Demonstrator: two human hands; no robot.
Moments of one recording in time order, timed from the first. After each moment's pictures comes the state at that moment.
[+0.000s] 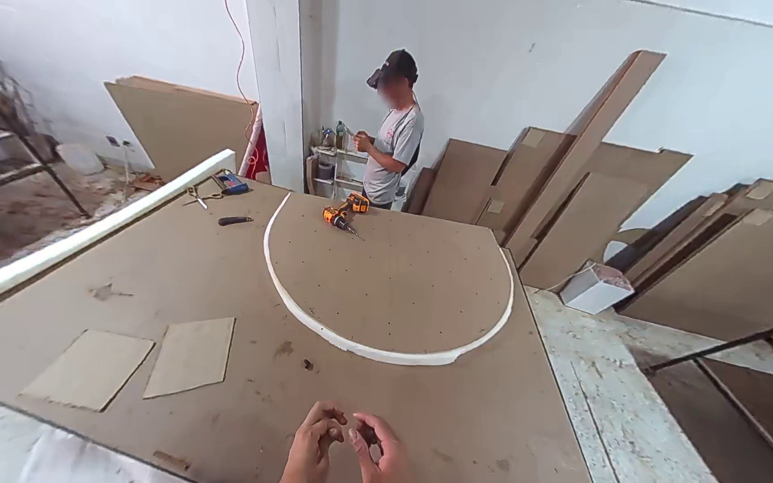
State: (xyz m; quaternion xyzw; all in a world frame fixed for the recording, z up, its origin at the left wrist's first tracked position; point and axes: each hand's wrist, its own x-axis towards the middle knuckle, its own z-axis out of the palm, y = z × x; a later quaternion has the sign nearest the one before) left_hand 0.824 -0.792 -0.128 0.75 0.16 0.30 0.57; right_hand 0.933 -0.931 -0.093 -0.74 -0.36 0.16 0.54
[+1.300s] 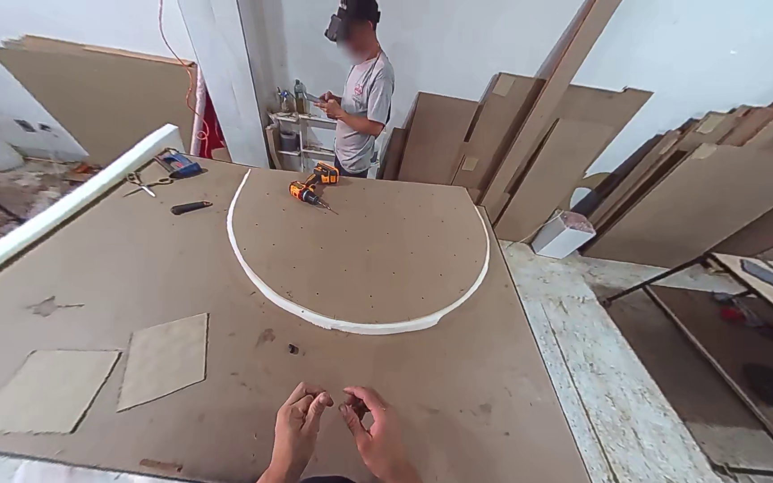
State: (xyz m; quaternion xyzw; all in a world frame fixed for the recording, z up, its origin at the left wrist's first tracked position) left_hand 0.834 -0.783 -0.120 0.75 0.24 0.30 0.53; right_hand 0.948 -0.929 -0.103 -0.74 -0.38 0.14 0.53
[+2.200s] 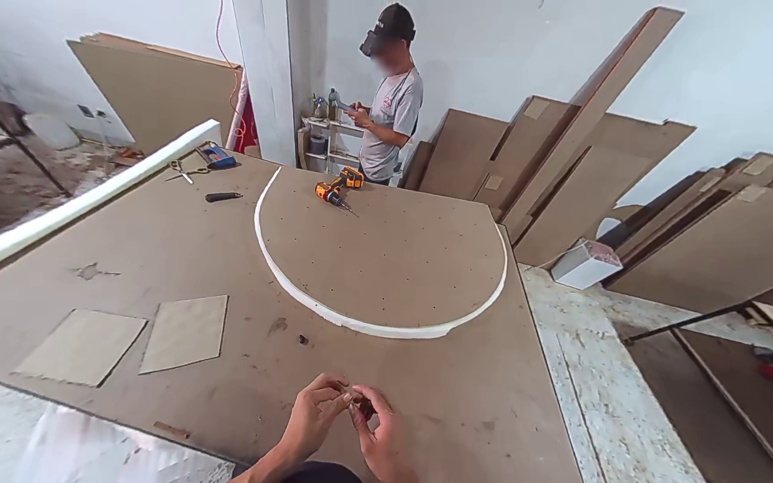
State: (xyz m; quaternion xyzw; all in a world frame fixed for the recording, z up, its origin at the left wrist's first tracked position) left_hand 0.835 -0.789 -0.122 0.73 0.16 0.24 0.62; right_hand 0.941 -0.940 -0.104 -0.74 -0.41 0.11 0.52
